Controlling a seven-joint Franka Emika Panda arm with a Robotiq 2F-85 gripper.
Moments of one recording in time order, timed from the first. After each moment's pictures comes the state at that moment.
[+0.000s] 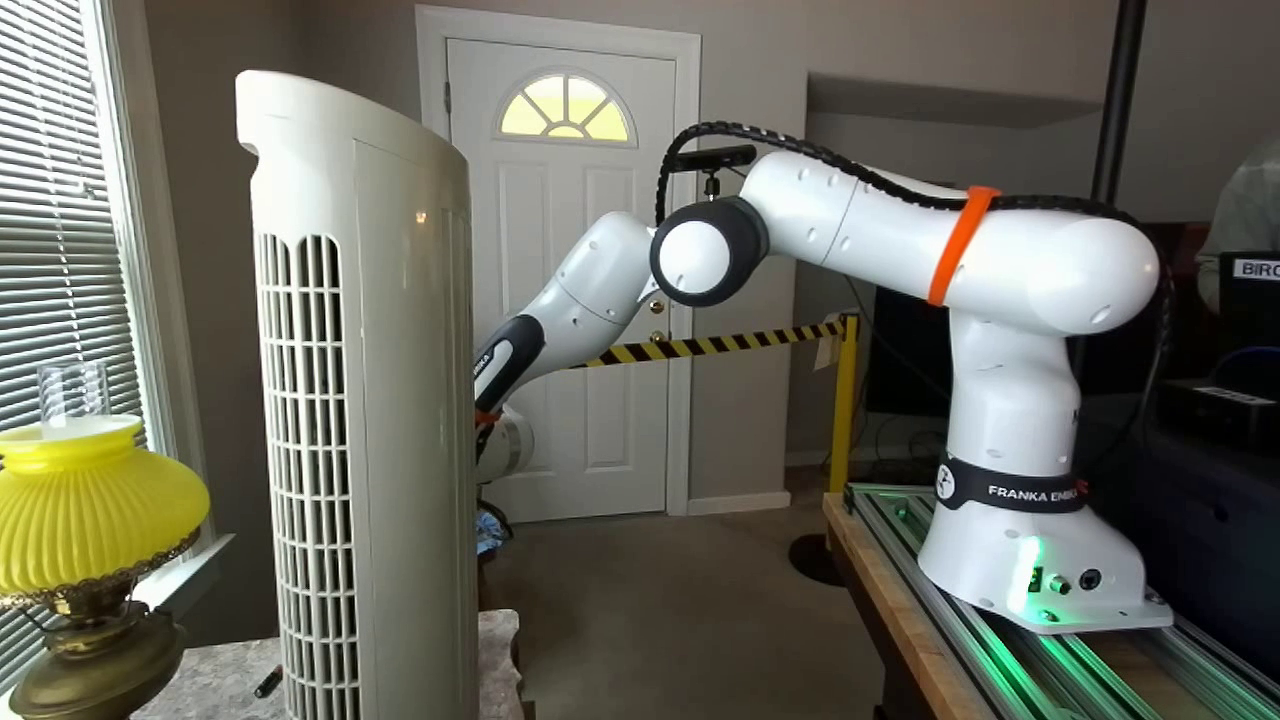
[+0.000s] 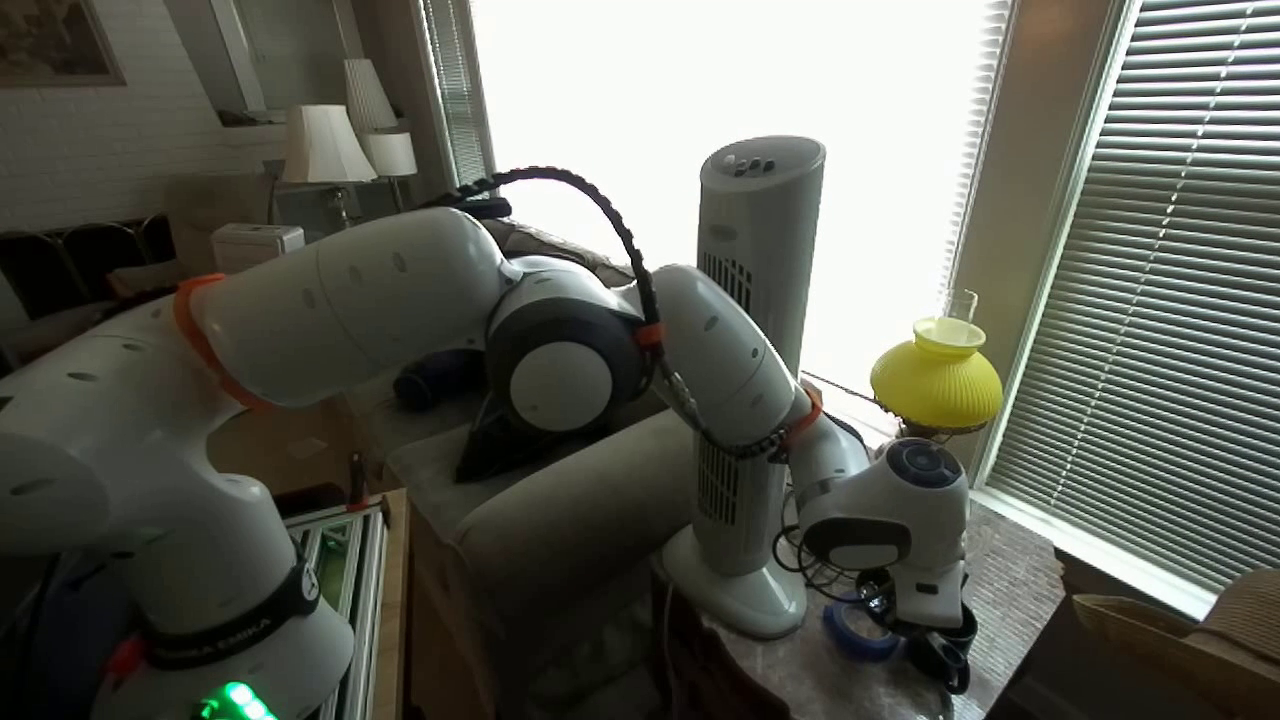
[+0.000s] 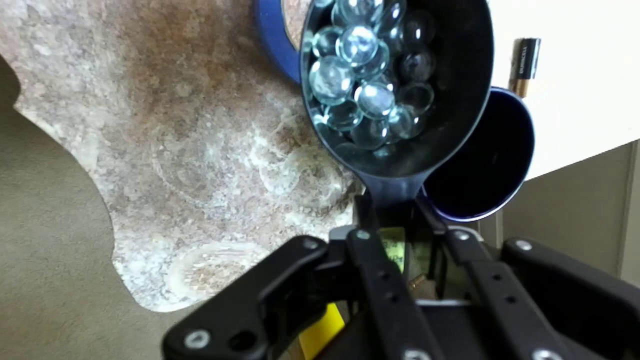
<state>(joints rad) -0.15 1.25 -0.04 -1.25 0.33 2.78 1.02</state>
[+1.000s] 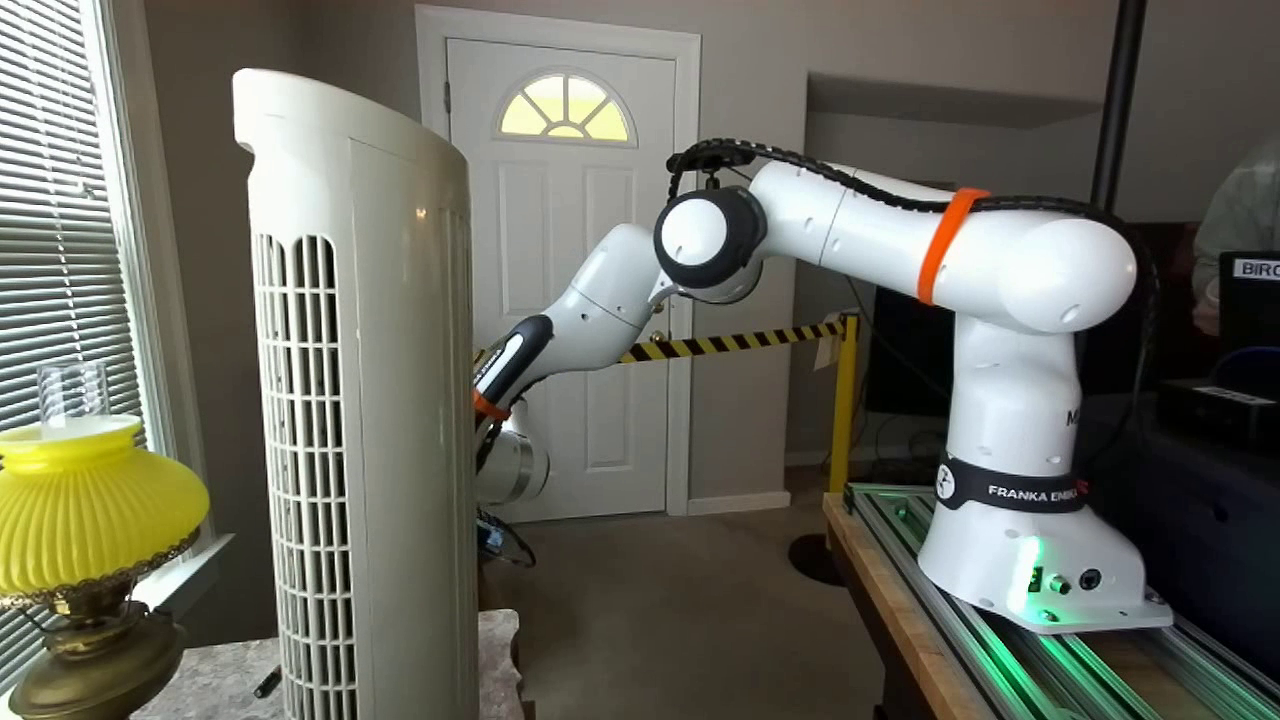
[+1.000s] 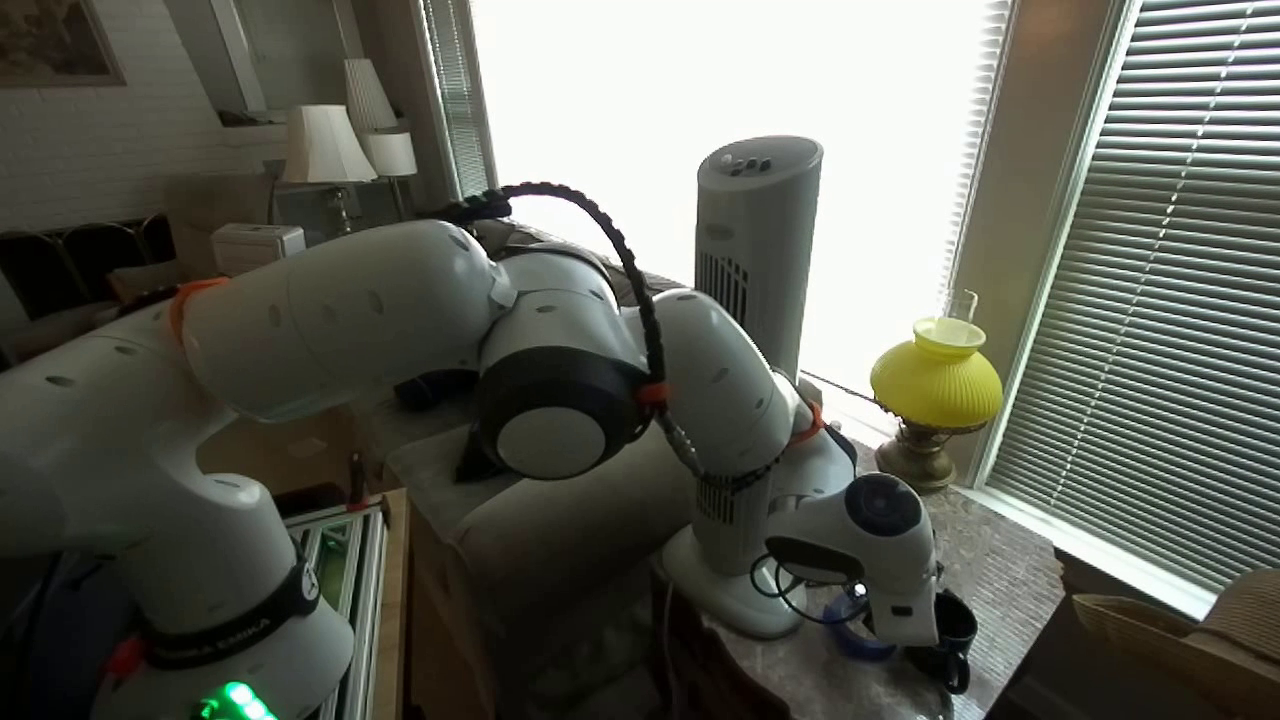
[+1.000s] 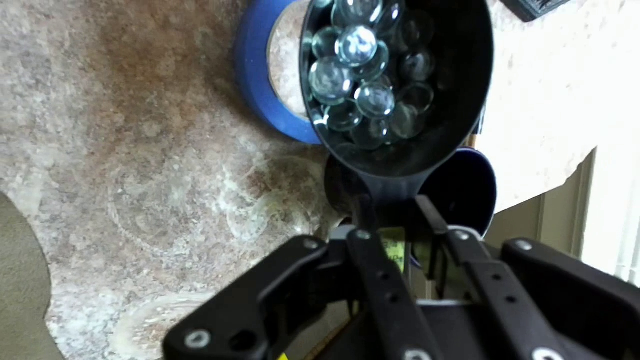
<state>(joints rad) -0.32 1.25 0.22 -1.37 0.44 3.02 0.65</state>
